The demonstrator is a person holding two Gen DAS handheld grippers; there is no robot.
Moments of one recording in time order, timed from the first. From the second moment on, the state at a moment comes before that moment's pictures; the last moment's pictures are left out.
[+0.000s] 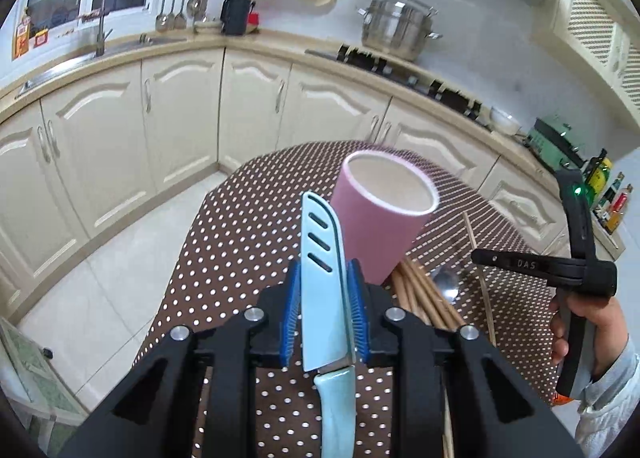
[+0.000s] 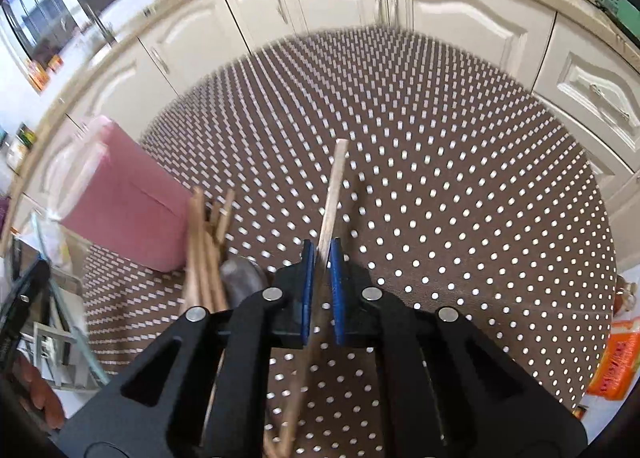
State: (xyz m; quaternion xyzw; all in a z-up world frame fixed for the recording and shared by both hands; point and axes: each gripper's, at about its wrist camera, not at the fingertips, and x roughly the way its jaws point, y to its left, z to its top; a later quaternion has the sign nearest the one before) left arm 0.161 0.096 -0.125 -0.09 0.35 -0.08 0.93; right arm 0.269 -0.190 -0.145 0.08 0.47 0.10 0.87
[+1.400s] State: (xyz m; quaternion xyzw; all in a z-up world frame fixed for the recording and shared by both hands) left arm 0.206 0.065 0.007 -0.08 0.15 -0.11 0.98; right arm 0.201 -0.111 0.047 0.06 0.16 0.18 0.97
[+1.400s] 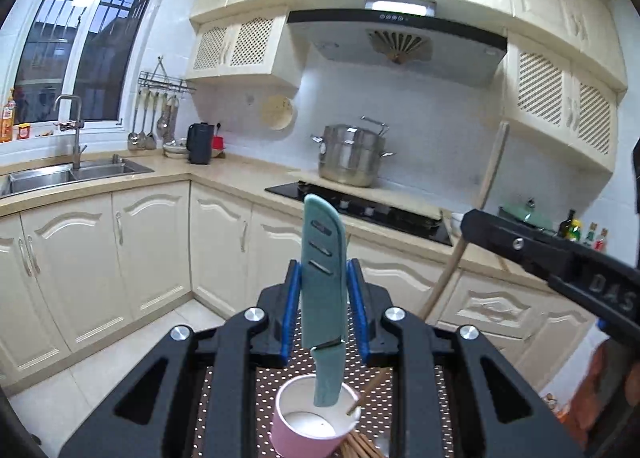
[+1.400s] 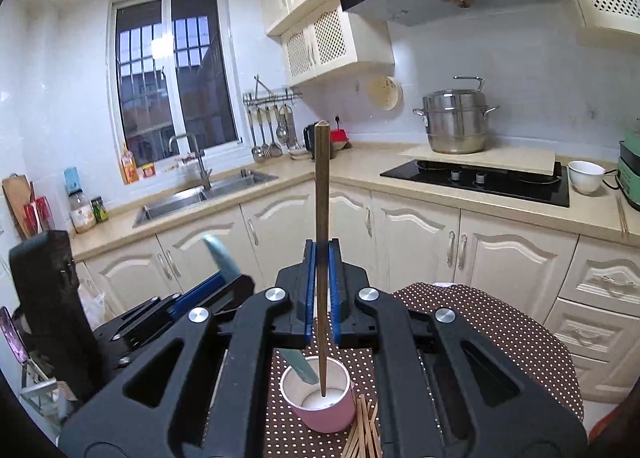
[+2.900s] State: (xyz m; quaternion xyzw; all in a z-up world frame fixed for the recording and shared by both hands) left arm 0.165 0.084 -0.035 -0.08 0.21 -0.08 0.97; right arm 0.198 -0.127 -0.030 0.09 0.24 0.15 0.95
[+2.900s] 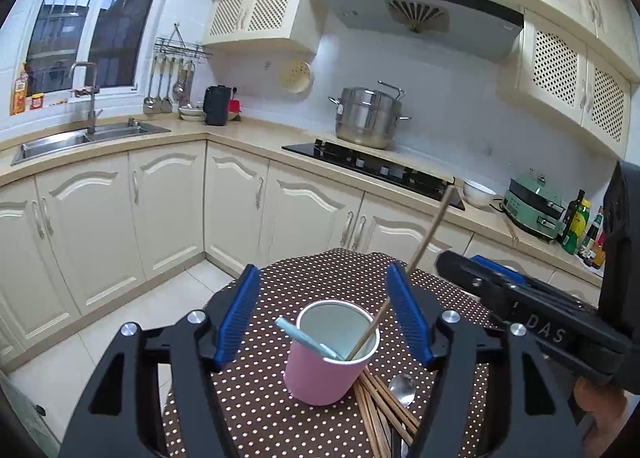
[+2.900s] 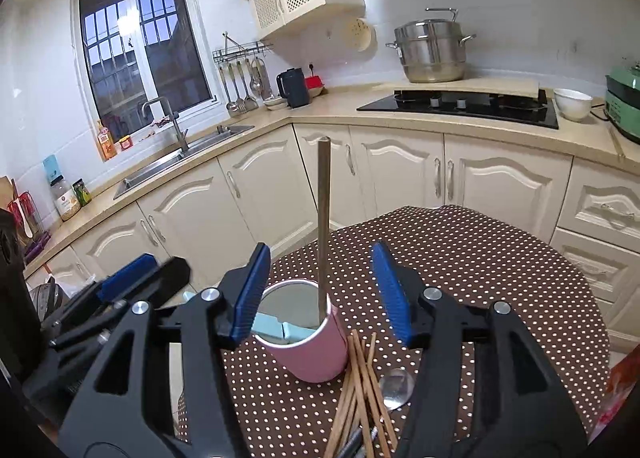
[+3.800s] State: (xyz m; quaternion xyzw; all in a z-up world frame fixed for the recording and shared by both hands) left arm 0.141 0.024 -0.128 -0.03 0.41 -0.18 0.89; right arm 0.193 -0.164 -0.187 -0.01 0.49 0.18 0.85
